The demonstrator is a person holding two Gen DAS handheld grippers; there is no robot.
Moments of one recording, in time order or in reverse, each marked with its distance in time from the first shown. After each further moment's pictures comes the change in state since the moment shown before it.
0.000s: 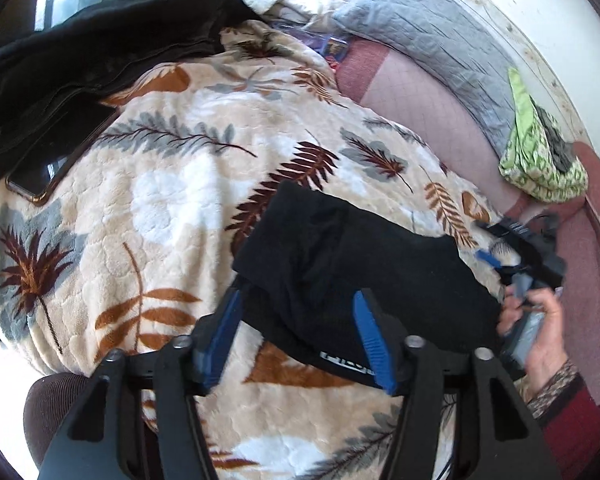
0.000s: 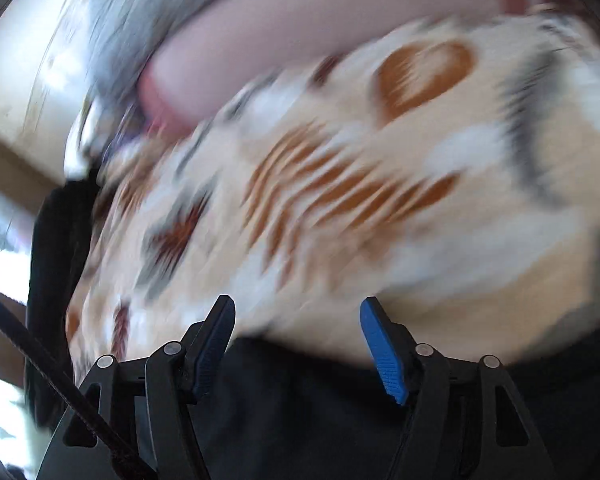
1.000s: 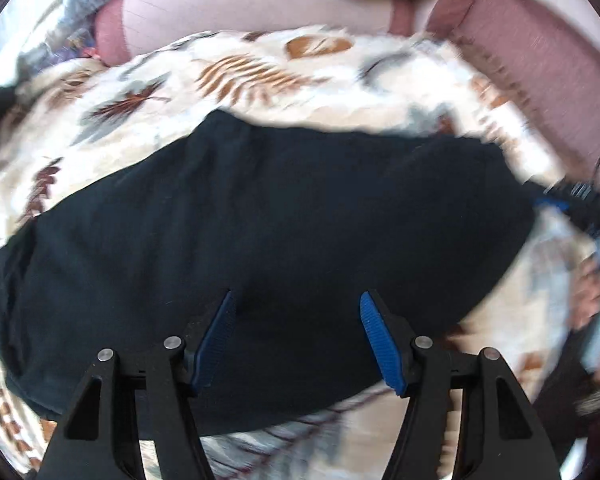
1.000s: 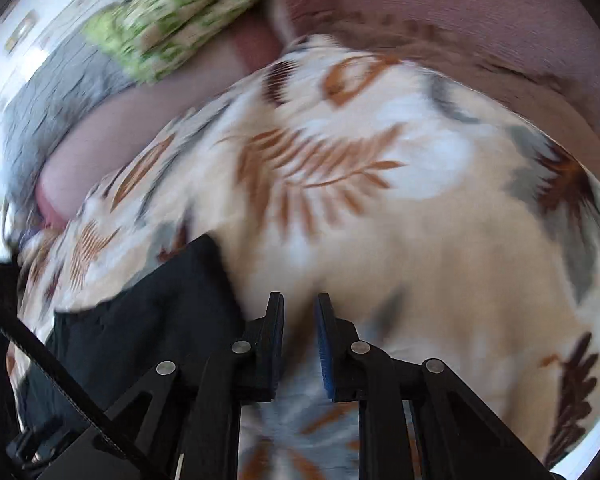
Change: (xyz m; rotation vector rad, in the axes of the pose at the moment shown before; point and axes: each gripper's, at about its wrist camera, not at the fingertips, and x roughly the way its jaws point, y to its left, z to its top) left arm 0.102 -0.227 -0.073 0.618 0.243 -0.114; right arm -0.188 -0.229 -0.077 0.206 -0.212 -0.308
